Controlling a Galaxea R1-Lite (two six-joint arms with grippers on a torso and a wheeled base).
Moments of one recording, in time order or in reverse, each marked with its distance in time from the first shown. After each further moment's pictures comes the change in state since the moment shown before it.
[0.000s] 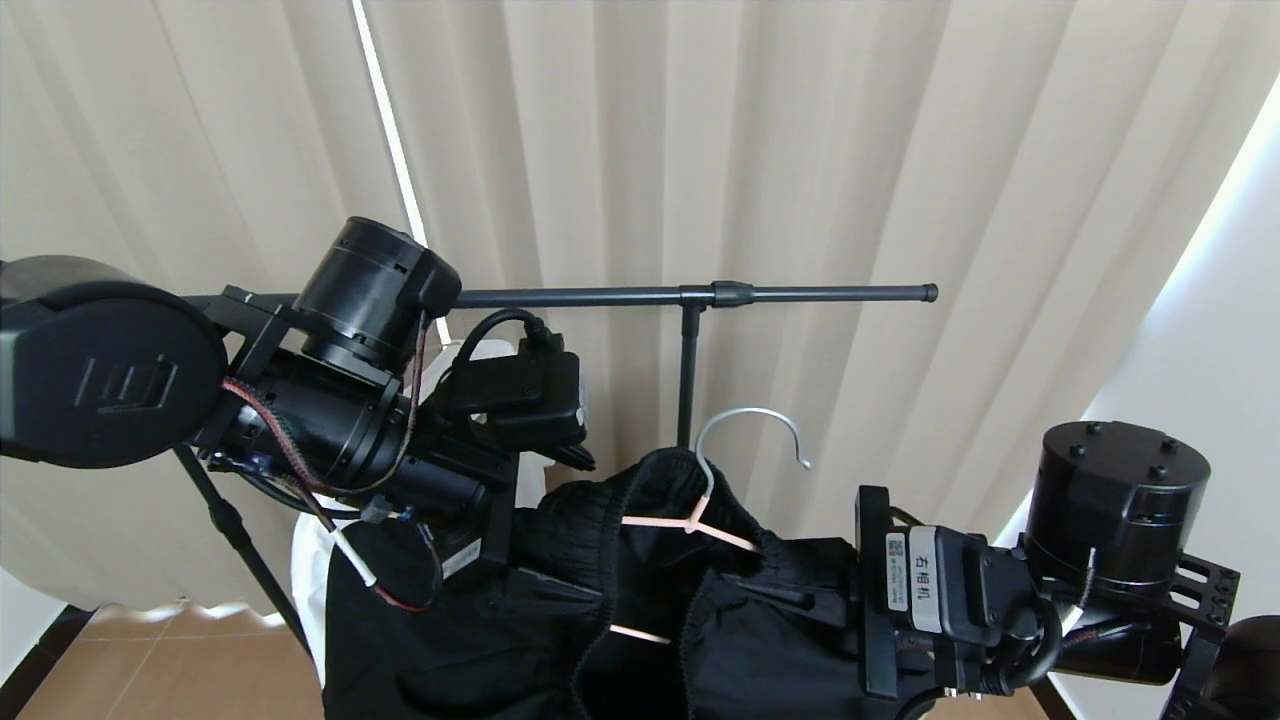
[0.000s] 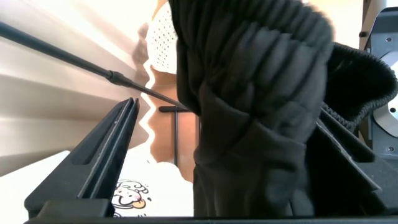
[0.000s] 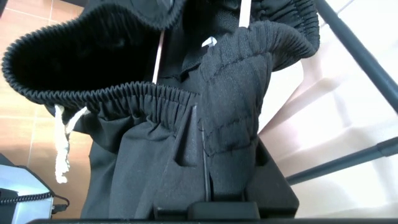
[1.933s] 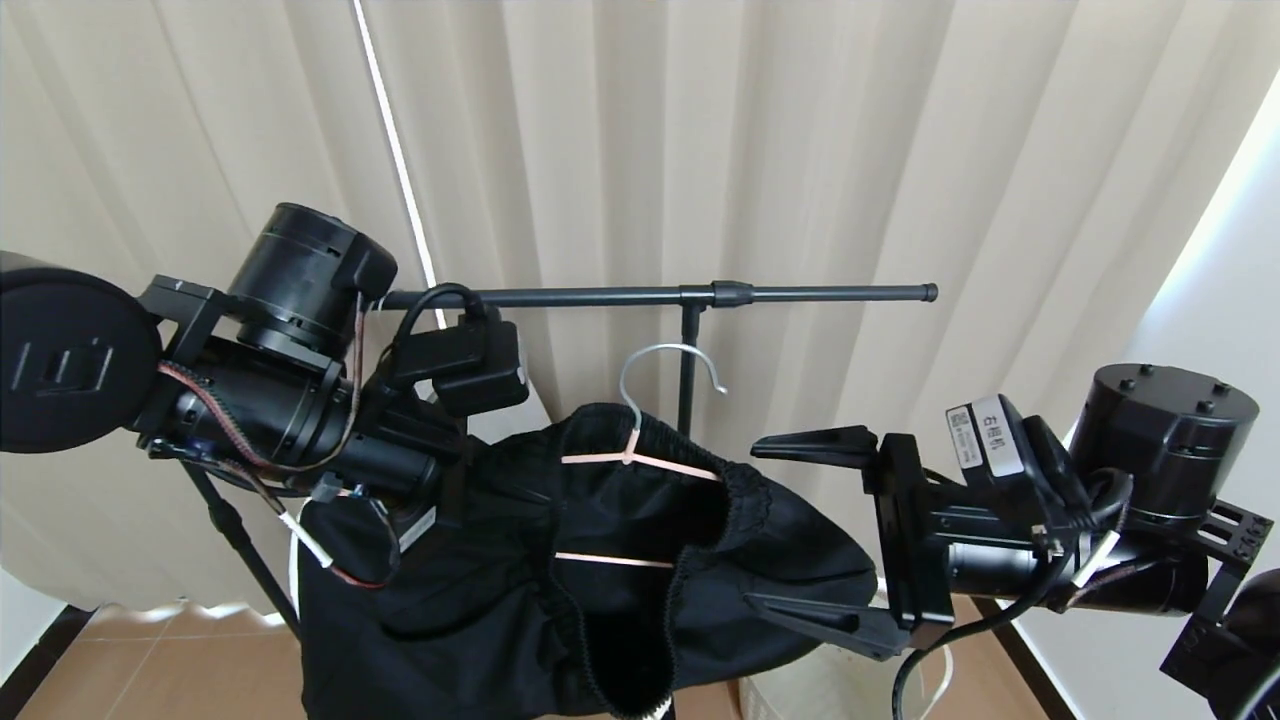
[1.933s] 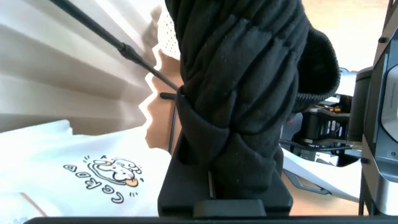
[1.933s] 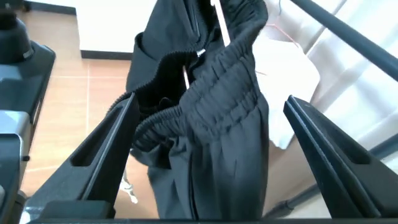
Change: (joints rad) left arm 0.111 -0.046 0.026 -0.005 0.002 -0.064; right arm -0.130 -0.023 -0.076 0.011 0.227 0.344
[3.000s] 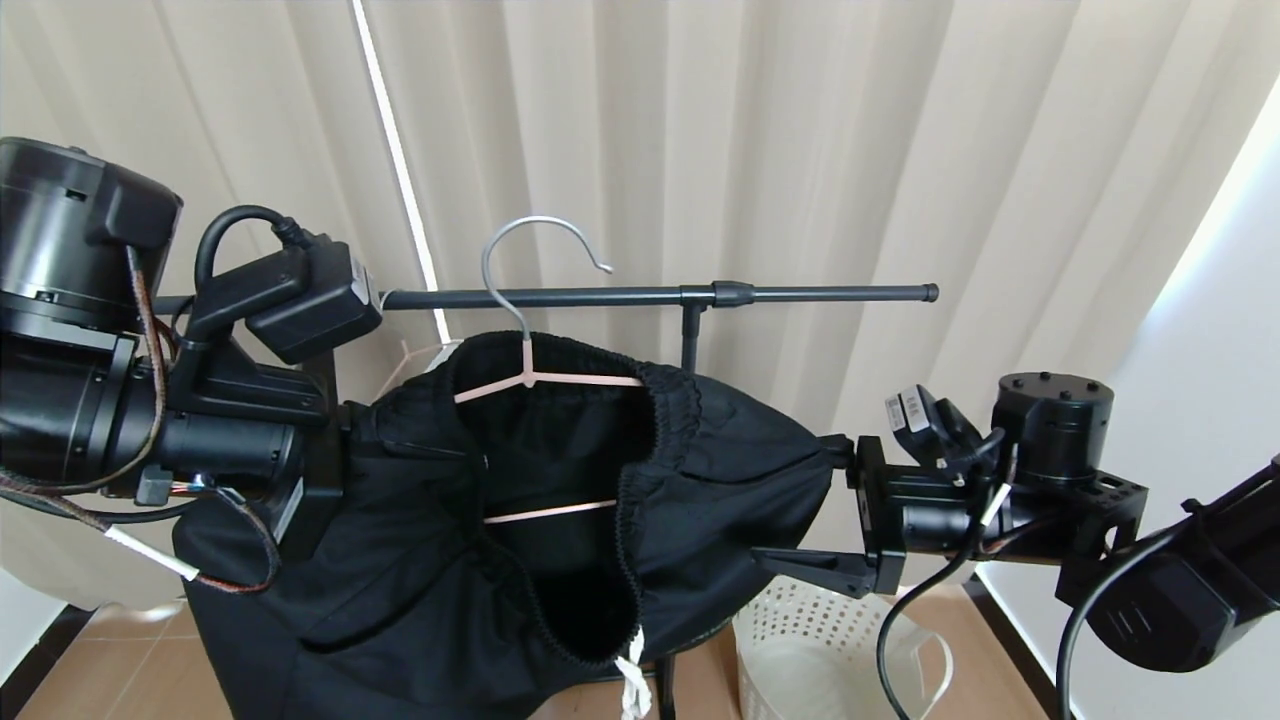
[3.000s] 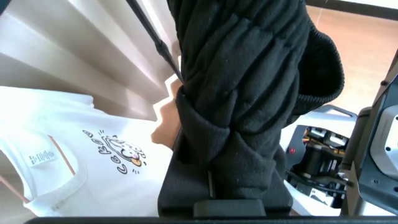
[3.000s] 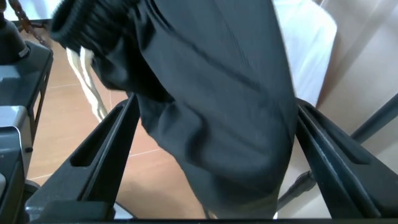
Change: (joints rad) left arm 0.101 -0.221 0.122 -0.080 -0.002 -0.186; right arm -0.158 0.240 -0.096 -0.014 0.127 0.054
